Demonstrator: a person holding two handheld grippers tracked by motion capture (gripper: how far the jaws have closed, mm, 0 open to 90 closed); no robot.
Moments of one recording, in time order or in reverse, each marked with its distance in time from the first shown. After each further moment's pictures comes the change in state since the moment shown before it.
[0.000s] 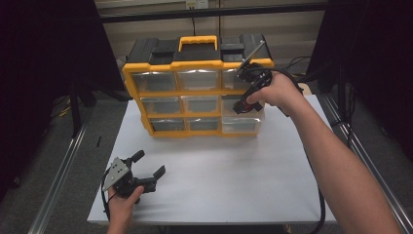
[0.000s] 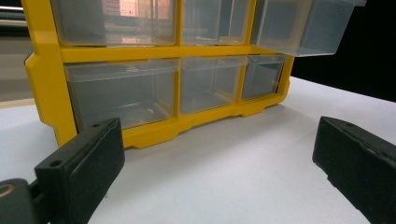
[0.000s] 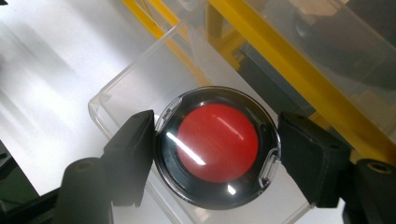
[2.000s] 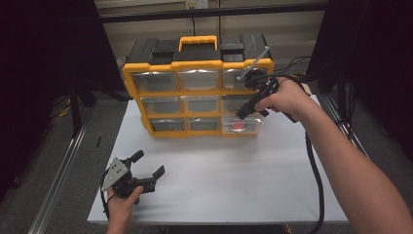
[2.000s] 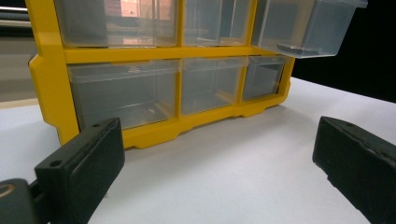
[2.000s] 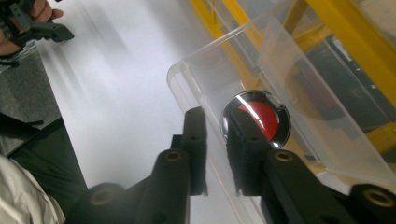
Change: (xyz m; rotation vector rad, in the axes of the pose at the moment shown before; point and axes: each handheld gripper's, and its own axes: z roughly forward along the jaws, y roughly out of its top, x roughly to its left) left arm 0.003 0.001 -0.003 0.017 -0.006 0.030; right arm 0.013 -0.021 -0.012 -0.046 0.173 -0.169
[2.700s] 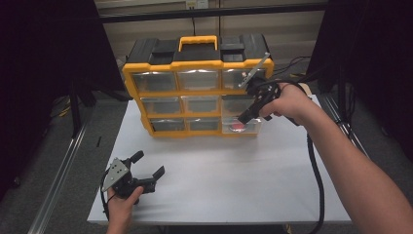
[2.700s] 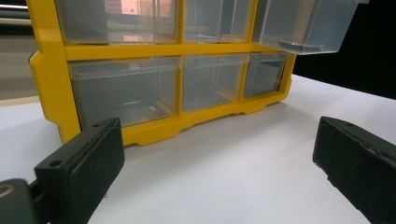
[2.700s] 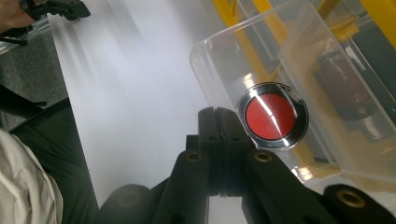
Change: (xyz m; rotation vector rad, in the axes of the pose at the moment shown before) left arm -0.002 -0.001 0.000 -0.002 -0.003 -0.014; right arm 0.006 -0.010 0.003 0.008 0.030 -0.080
